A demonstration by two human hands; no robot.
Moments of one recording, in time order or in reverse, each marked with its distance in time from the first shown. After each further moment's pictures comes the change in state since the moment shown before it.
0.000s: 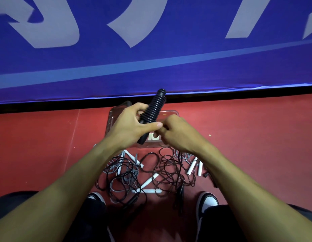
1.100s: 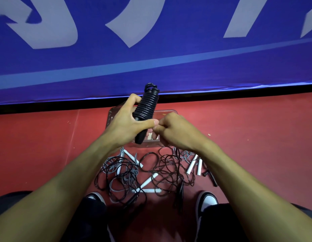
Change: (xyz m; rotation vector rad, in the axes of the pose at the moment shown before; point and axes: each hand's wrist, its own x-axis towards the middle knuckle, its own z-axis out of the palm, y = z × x) left_hand 0.002 0.002 -0.004 -0.120 -0.019 0.004; right_hand -0.003 -0.004 -0.008 0.060 -0.041 -0.033
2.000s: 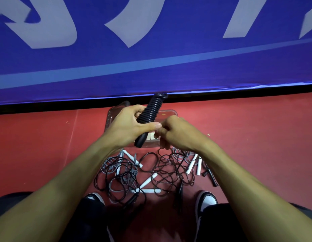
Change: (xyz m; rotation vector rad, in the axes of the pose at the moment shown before) left_hand 0.002 0.000 0.004 0.054 -0.030 -0.009; right_hand 0.003 0.011 0.003 -0.042 -0.049 0.054
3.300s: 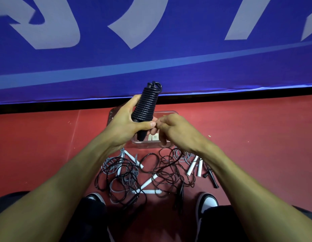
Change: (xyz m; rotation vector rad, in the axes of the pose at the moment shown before) left_hand -0.002 0.002 -0.011 -0.293 -0.091 0.026; right_hand -0.004 -0.011 -0.003 0.198 0.033 -0.071
